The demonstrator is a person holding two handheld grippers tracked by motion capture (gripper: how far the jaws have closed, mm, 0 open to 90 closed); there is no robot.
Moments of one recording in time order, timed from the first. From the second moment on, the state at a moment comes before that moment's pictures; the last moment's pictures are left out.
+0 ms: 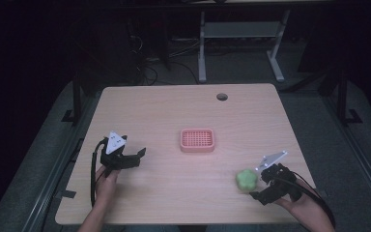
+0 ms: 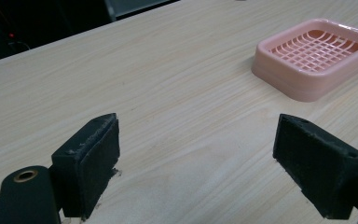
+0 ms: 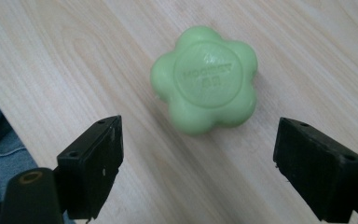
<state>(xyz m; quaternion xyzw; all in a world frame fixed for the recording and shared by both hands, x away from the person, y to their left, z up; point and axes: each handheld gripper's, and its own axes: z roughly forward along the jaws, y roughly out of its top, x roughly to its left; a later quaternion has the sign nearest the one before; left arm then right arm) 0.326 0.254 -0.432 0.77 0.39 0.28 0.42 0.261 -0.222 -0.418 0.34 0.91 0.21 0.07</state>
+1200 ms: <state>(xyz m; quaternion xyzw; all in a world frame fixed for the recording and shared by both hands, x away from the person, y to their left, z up) 0.326 0.255 -0.432 0.77 0.39 0.28 0.43 0.294 -0.185 -0.434 0.33 0.93 0.15 0.05</state>
